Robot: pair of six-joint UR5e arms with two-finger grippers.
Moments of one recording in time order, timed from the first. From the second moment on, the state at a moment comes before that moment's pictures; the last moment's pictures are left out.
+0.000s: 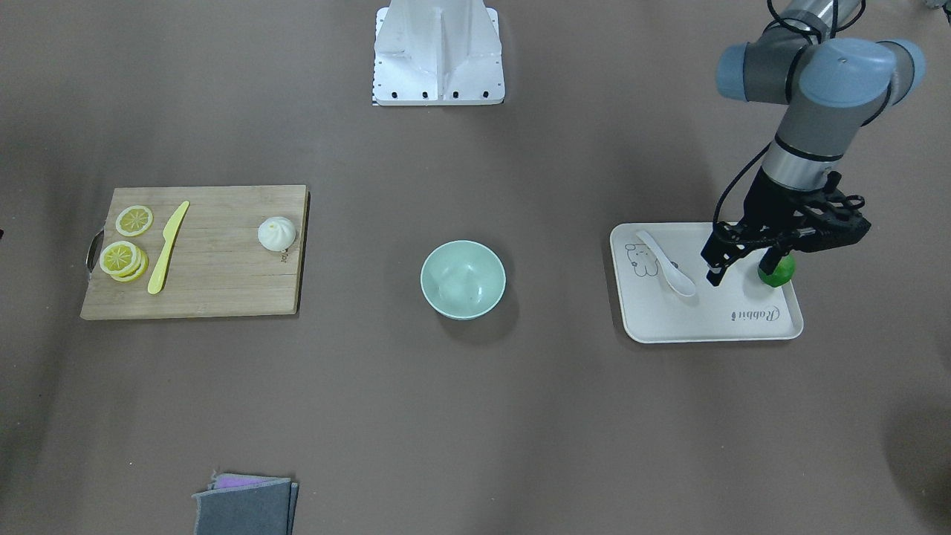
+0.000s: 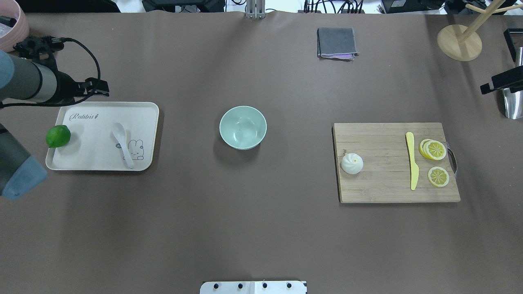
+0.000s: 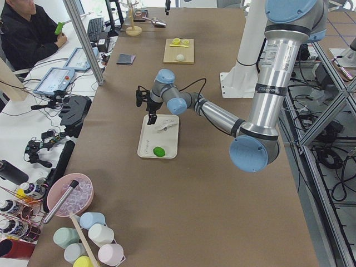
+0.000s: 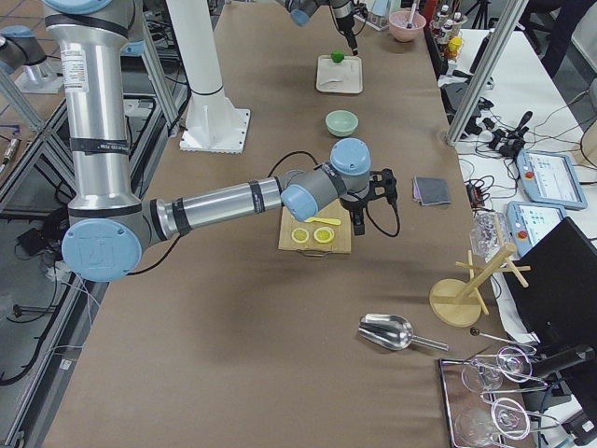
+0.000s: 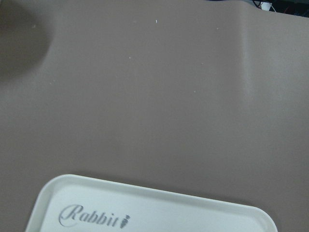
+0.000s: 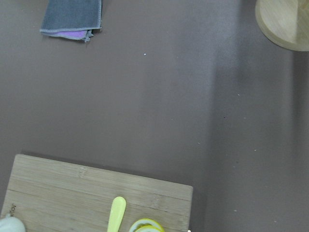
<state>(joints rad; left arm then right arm) -0.86 -1.77 -1.79 -1.99 -1.81 -1.22 1.29 -1.54 1.79 -1.15 2.41 0.56</state>
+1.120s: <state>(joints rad) -0.61 -1.78 -1.77 -1.94 -1.60 -1.42 1.09 -1.52 1.81 -1.04 2.30 0.74</state>
